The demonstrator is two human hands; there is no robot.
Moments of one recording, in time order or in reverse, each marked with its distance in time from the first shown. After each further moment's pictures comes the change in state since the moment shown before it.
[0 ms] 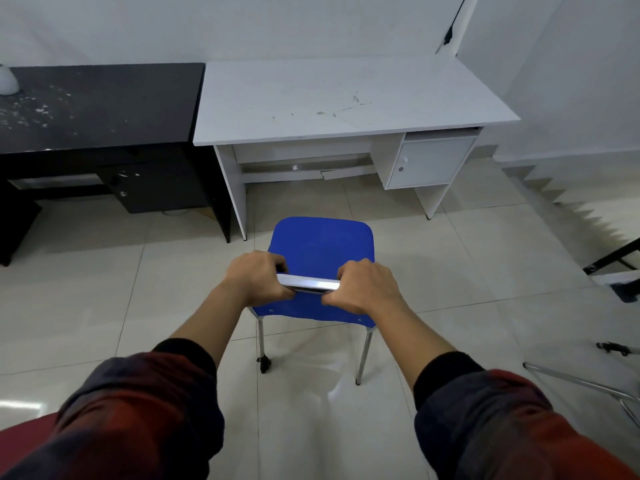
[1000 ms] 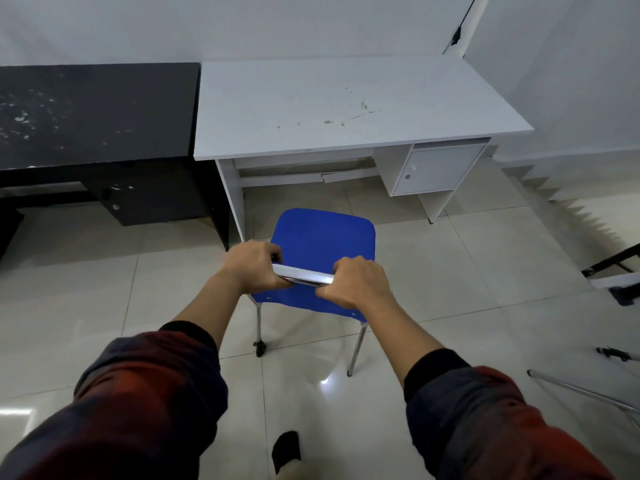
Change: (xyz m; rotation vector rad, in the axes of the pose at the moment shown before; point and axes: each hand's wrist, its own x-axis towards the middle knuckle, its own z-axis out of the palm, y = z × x) left_hand 0.083 -0.067 -0.057 -0.051 -0.003 0.053; right_hand 0.096 -0.051 -0.016 0.016 0.019 0.035
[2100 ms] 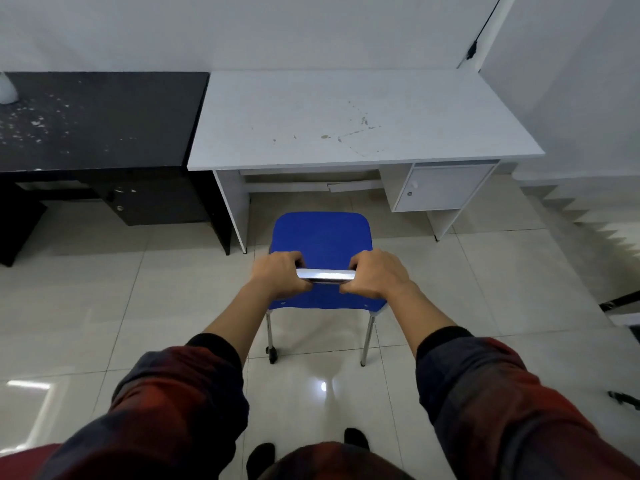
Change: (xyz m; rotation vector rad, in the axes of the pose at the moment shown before) left_hand 0.070 0.103 0.026 0.031 0.042 -0.167; right_hand 0.073 0.128 -0.046 -0.027 -0.085 -0.175
